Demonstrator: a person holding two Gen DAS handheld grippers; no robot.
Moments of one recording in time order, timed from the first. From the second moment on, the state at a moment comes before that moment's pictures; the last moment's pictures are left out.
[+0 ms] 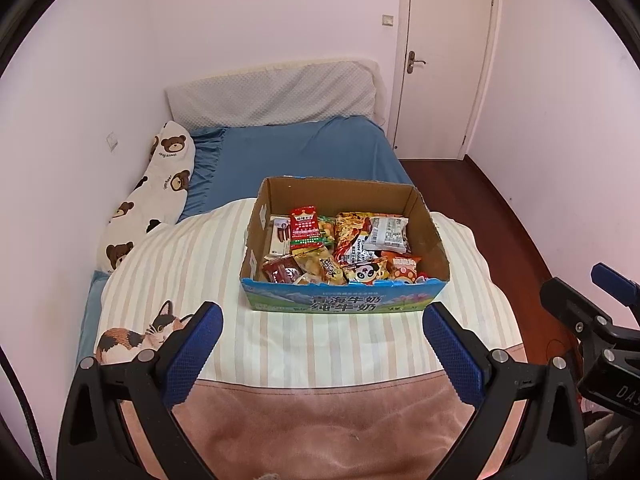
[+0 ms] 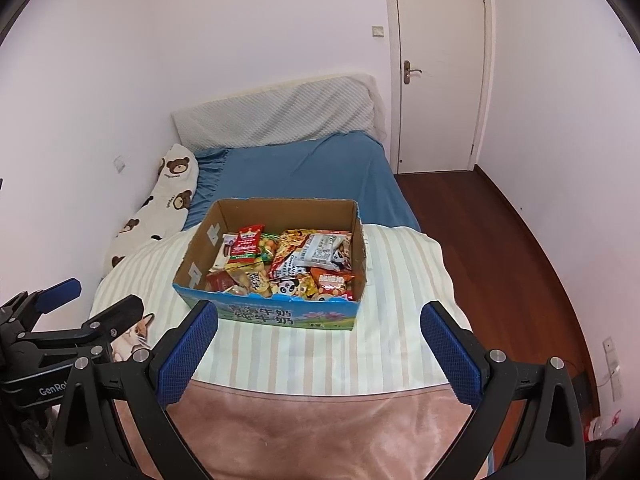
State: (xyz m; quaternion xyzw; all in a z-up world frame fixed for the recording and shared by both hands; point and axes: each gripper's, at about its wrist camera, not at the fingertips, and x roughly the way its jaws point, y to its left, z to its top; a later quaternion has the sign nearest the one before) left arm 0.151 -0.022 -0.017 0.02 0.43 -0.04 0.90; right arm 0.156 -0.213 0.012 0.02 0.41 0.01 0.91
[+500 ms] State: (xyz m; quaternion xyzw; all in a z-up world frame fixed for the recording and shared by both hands) left arm 0.211 -0.026 -0.056 0.03 0.45 -0.01 0.89; right arm 0.216 -0.221 -0.032 0.01 0.42 -0.03 0.91
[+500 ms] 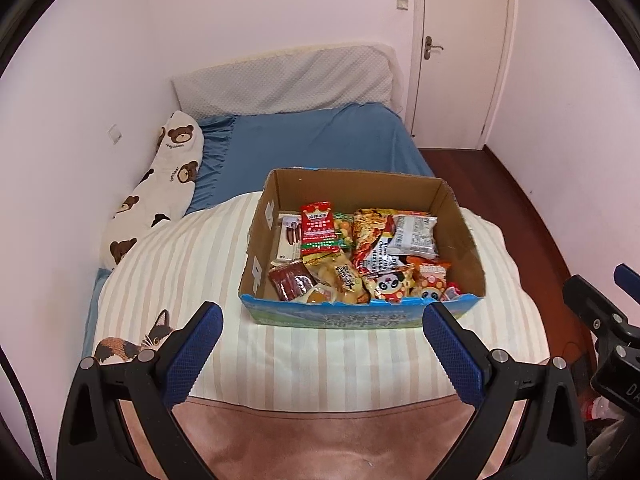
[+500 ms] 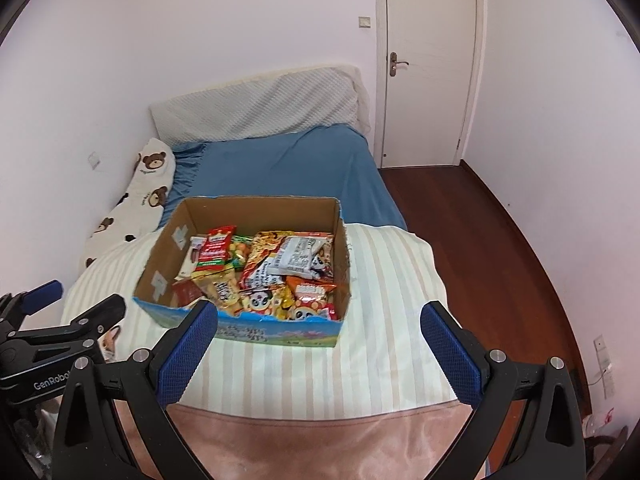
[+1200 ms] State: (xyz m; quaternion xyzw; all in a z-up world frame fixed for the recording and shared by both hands) left arm 0.249 -0.031 -0.090 0.03 0.47 -0.01 0.88; right arm 0.258 -0.225 -0.077 0.00 0.45 -0.06 0.89
